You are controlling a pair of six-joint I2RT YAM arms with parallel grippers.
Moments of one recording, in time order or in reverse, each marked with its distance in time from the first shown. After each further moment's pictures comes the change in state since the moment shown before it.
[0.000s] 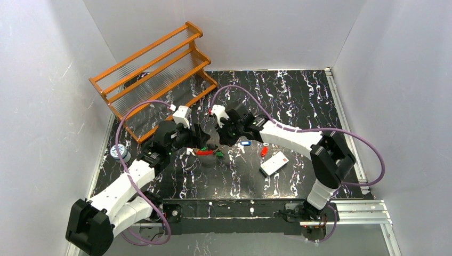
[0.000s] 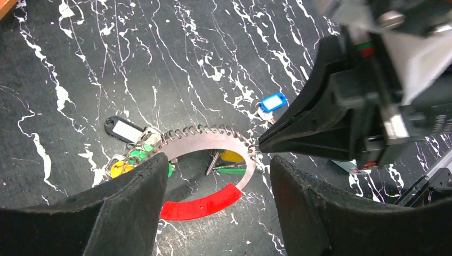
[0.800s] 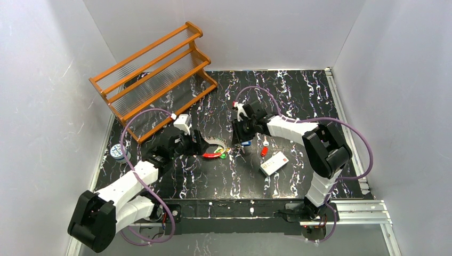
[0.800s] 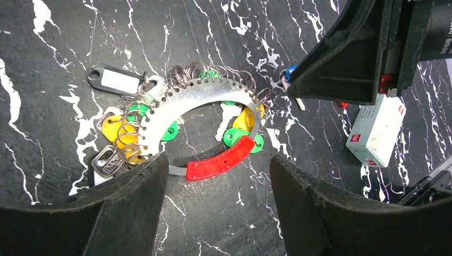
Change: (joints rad) left arm 0.000 0.045 -0.101 0.026 -0.014 -0.105; right arm -0.209 0.097 -0.088 0.039 -0.056 0.272
